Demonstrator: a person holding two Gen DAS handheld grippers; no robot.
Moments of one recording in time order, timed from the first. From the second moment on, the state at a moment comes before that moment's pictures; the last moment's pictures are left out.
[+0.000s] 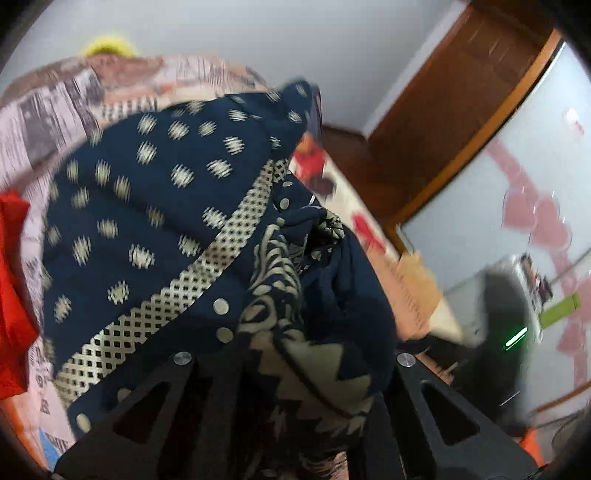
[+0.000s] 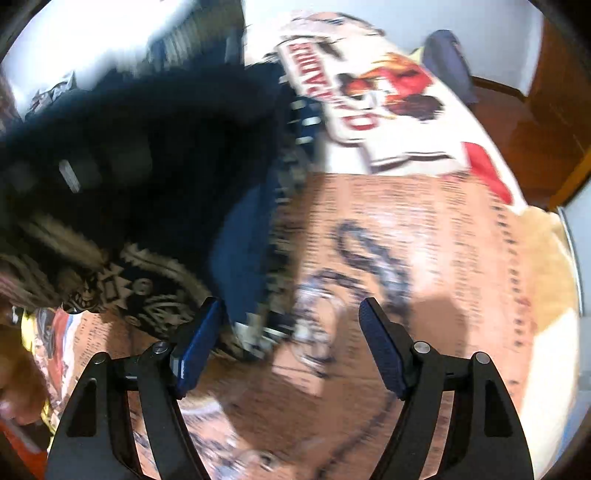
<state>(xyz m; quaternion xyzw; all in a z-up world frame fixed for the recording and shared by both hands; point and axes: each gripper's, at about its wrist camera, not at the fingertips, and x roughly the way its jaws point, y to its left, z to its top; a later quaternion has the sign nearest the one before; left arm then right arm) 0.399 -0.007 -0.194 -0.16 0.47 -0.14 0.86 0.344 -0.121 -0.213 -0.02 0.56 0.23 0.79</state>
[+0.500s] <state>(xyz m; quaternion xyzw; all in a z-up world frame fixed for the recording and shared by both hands) 0.365 -0.026 -0.180 -0.10 0.49 -0.17 0.85 0.322 -0.167 -0.155 0.00 0.51 0.20 0.84</state>
